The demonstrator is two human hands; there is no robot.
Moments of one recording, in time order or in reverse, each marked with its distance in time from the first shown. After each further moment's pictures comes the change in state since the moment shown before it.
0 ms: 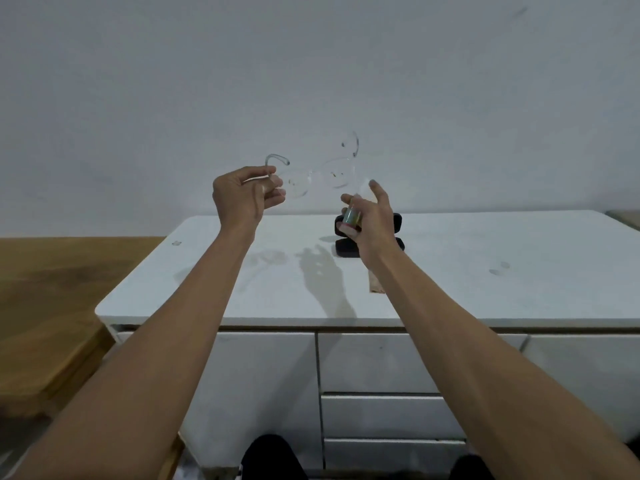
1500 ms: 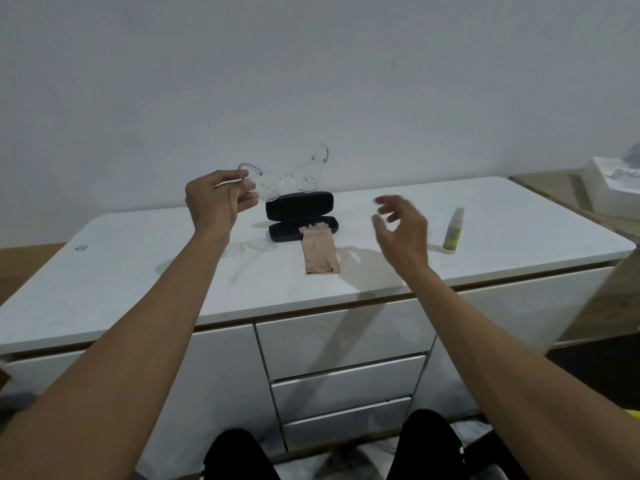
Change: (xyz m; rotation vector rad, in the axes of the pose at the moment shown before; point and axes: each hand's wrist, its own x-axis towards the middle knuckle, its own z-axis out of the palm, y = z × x) left_hand -0.021 -0.049 0.067 0.008 -0.115 -0.083; right_hand -0.023 -0.027 -0.175 -1.027 0.310 -0.673
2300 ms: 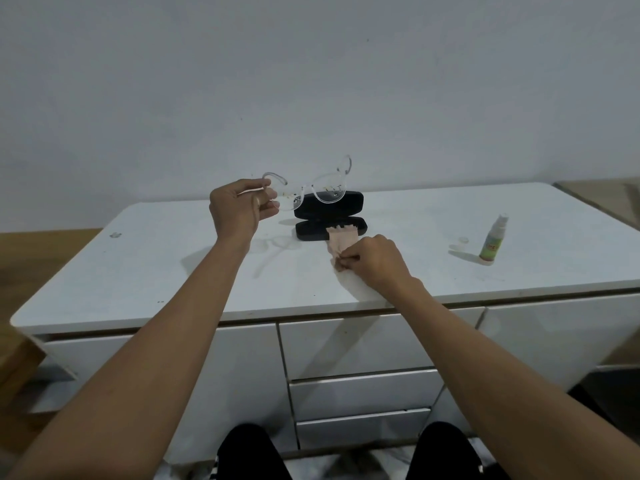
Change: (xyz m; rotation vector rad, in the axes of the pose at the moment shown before) left_hand 0.001 -0.015 -0.016 0.011 0.032 -0.043; right_hand -0.018 -0.015 0.070 -0.451 -0.638 -0.147
